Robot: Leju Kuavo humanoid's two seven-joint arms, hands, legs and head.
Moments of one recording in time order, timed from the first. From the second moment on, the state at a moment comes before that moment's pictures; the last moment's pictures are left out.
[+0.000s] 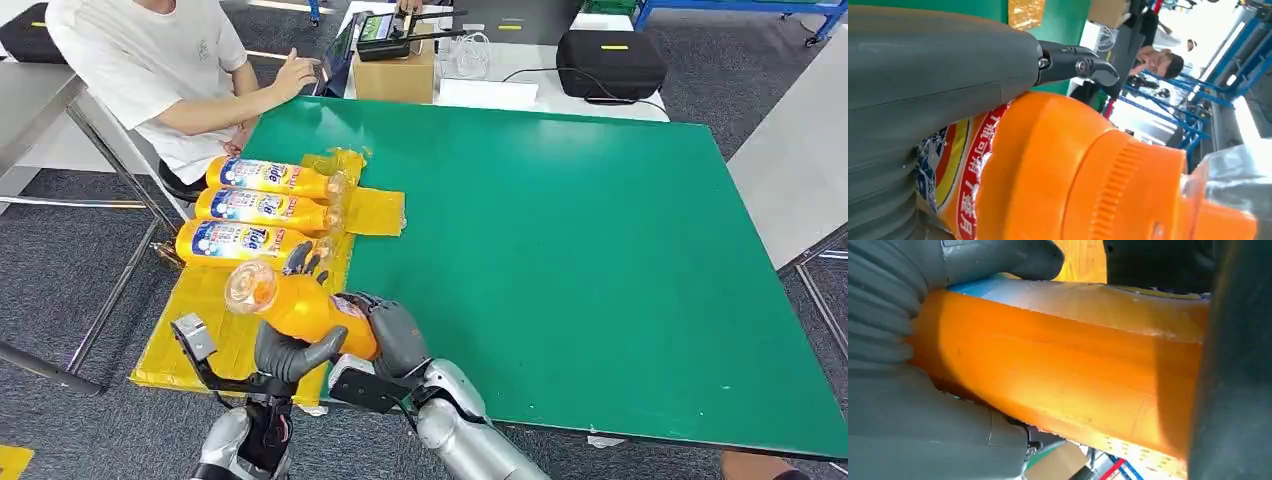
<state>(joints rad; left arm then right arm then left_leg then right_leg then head) -0.01 -0.21 -0.17 -1.36 0.34 -0.22 -0.42 -0.41 0.31 0.79 -0.71 0.60 -0.32 -0.49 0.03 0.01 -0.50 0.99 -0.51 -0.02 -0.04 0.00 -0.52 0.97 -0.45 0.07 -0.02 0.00</state>
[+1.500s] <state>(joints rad) -0.15 0.02 -0.12 -1.24 -0.54 0.21 -0.36 -0.24 0.24 0.65 -0.99 0.57 -0.57 -0.57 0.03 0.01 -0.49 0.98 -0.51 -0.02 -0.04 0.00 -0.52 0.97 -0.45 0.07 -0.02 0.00</state>
